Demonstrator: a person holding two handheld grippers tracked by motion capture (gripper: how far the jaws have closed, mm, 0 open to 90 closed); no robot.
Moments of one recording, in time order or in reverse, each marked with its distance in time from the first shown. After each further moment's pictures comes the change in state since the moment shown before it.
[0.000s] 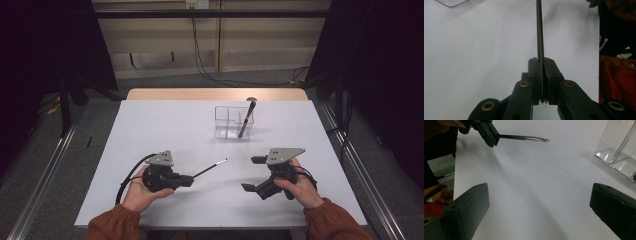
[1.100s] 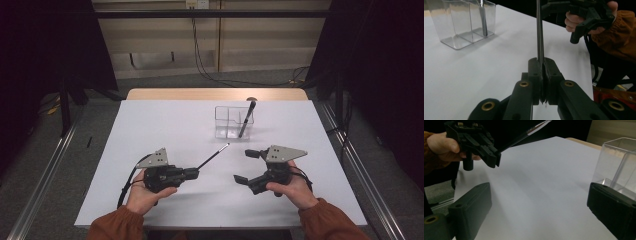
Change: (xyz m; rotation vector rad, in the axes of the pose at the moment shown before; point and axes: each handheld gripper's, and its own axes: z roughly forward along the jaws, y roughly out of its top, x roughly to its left) left arm -0.010 0.002 -0.001 -0.294 0.001 0.023; right arm 0.007 0.009 0.009 -0.220 -0.026 0.009
